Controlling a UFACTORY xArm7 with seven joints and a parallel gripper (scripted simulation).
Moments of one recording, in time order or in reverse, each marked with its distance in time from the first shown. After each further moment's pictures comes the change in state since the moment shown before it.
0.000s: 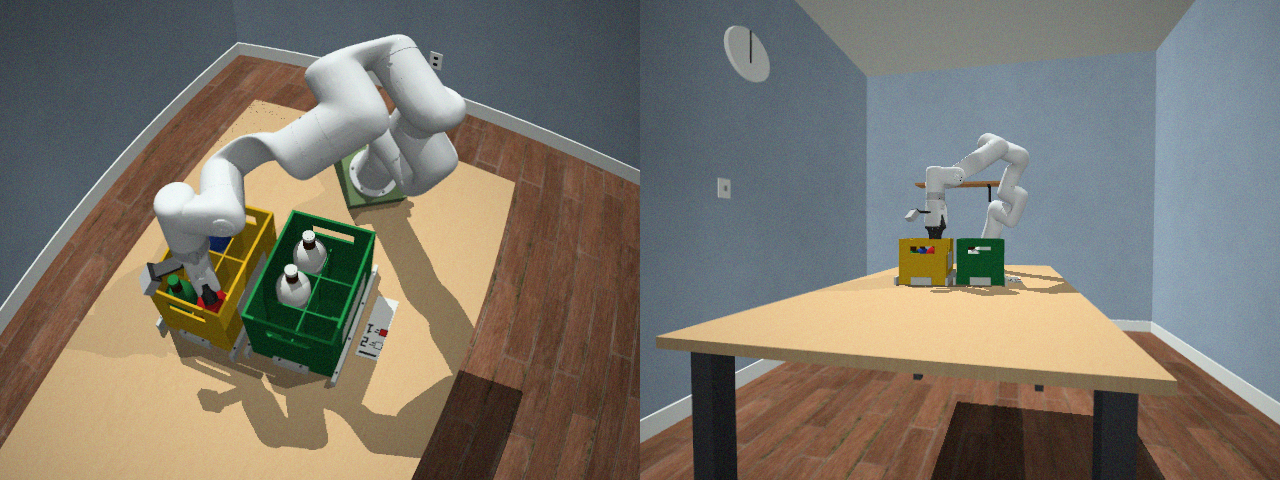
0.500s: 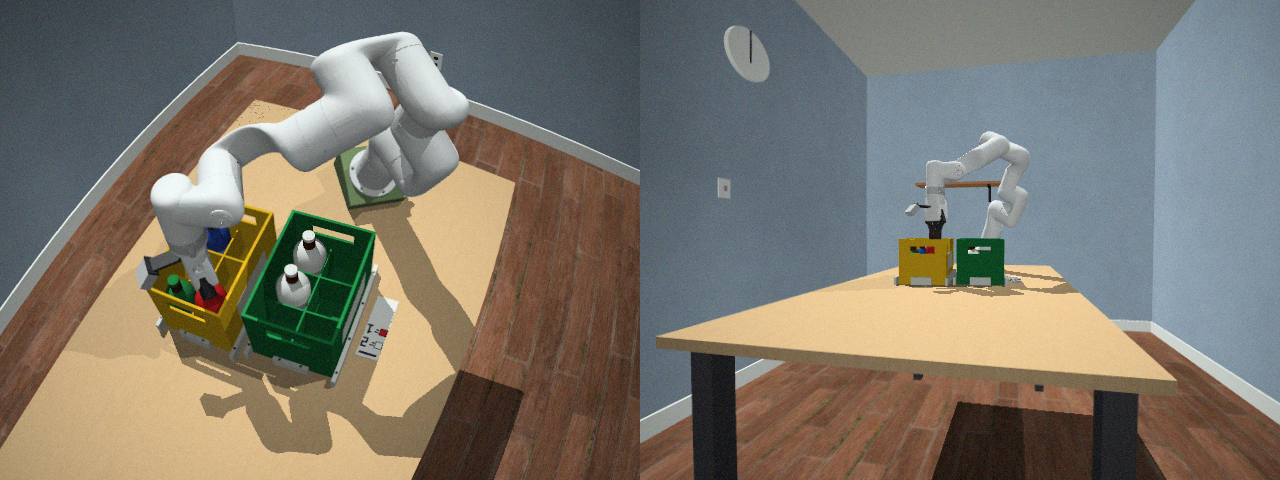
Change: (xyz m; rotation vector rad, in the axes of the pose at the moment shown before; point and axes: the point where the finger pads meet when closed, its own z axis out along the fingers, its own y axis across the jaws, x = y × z) arm 0.000 0.000 -0.021 0.000 -0.001 0.000
